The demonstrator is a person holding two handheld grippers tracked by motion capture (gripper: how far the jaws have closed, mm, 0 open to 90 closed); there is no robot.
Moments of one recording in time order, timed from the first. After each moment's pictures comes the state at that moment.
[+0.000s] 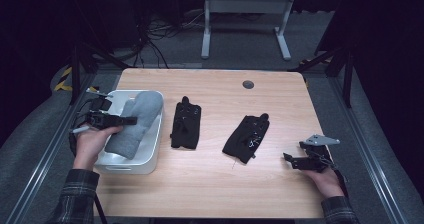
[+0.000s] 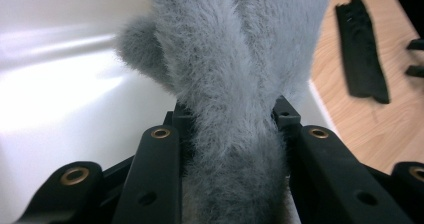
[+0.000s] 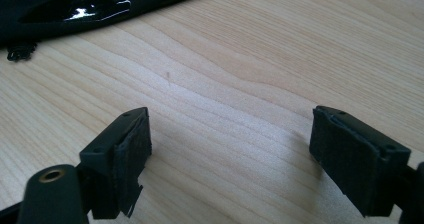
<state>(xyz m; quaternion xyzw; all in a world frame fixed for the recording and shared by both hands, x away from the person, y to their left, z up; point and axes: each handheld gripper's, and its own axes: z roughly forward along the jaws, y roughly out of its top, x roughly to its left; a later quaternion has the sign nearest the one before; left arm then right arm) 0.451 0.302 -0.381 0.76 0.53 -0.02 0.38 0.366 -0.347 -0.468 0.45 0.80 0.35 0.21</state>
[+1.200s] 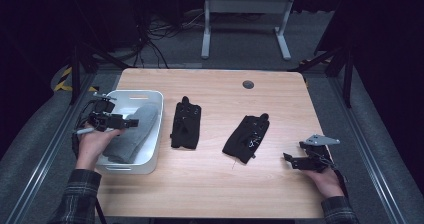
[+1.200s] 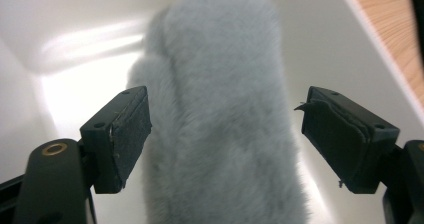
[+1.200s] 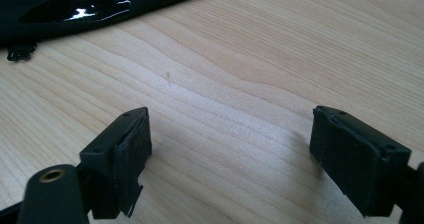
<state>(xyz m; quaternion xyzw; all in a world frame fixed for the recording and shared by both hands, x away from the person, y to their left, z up) 0.453 0.297 -0.386 0.78 0.52 0.06 0.36 0.366 -0.347 -0.468 0.45 0.80 0.35 0.21</state>
